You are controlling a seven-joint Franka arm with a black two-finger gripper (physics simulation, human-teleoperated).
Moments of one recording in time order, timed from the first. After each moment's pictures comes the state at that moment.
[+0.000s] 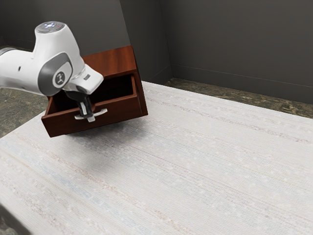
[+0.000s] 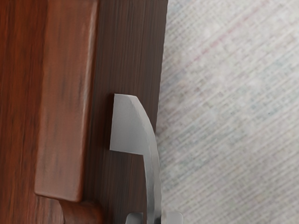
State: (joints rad) arm 0.29 0.10 0.05 -1.66 0.17 1.99 0.93
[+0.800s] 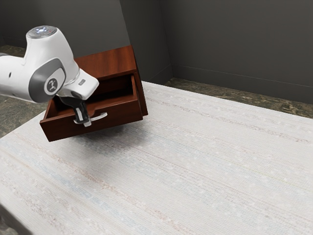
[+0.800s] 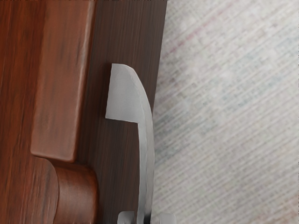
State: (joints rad) arm 0.31 0.00 0.02 -1.79 0.17 2.02 0.89
